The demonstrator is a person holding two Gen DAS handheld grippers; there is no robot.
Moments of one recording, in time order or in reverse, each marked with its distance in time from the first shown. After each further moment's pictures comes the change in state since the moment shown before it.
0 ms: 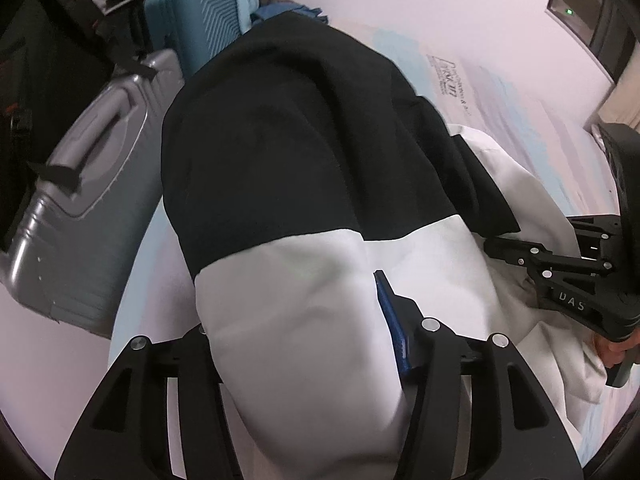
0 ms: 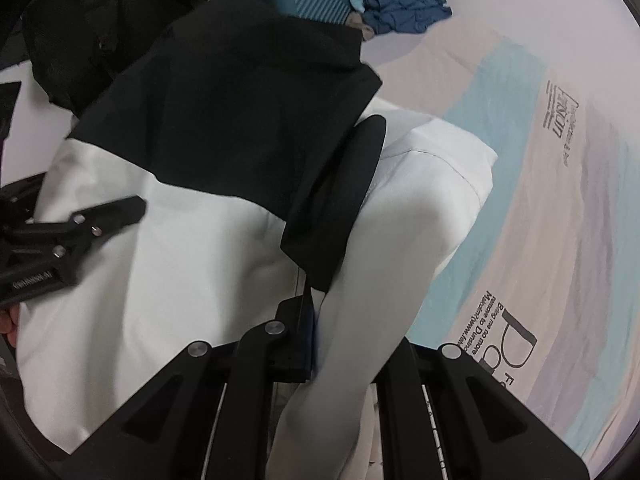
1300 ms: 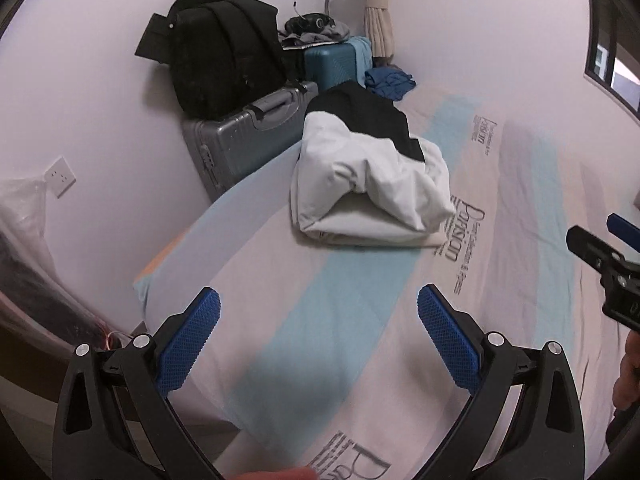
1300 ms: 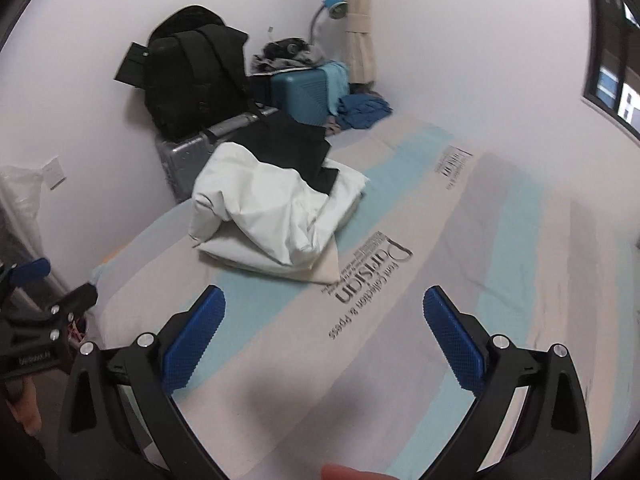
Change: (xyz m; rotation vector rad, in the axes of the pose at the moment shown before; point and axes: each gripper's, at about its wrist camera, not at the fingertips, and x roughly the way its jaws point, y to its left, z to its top) left arm -0.281 -0.231 -0.255 -0.352 -0.200 0.397; right arm -0.302 0.002 -0.264 -0.030 -0.386 -0.098
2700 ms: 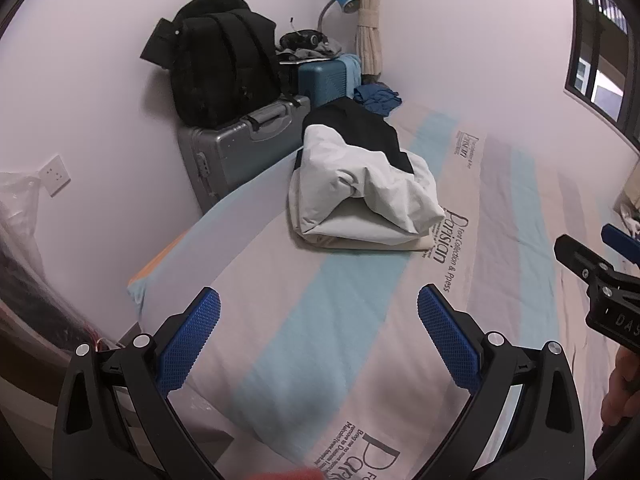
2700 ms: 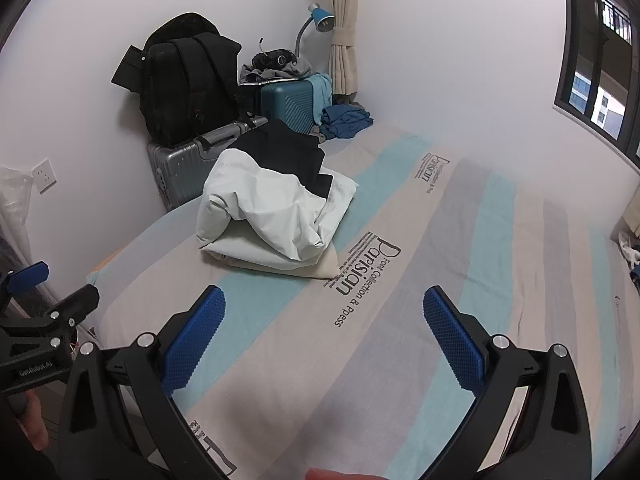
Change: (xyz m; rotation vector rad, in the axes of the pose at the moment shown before) left arm -0.026 0.029 -0.016 -0.014 -0.065 -0.074; right arm -0.046 0.046 -0.020 0.015 -0.035 -0.082
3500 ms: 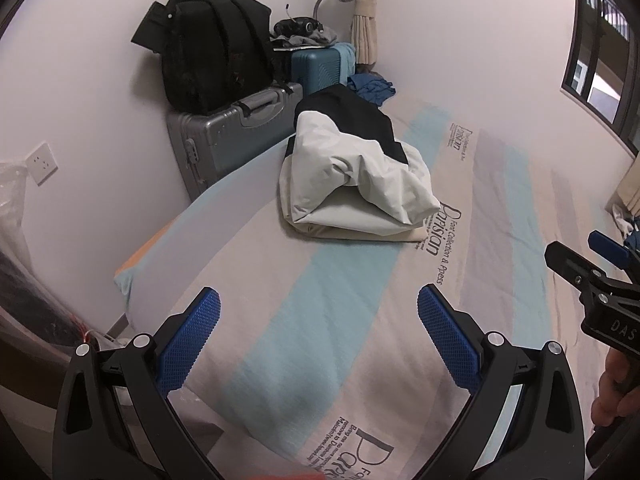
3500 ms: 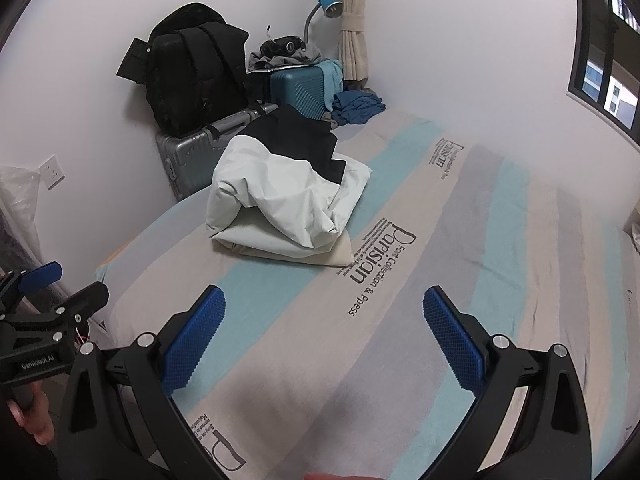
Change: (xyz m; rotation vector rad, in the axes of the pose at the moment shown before) left arm 0.012 0.005 -0.002 -0.011 0.043 -0.048; right arm 0.018 0.003 0.000 0.011 0.050 0.052
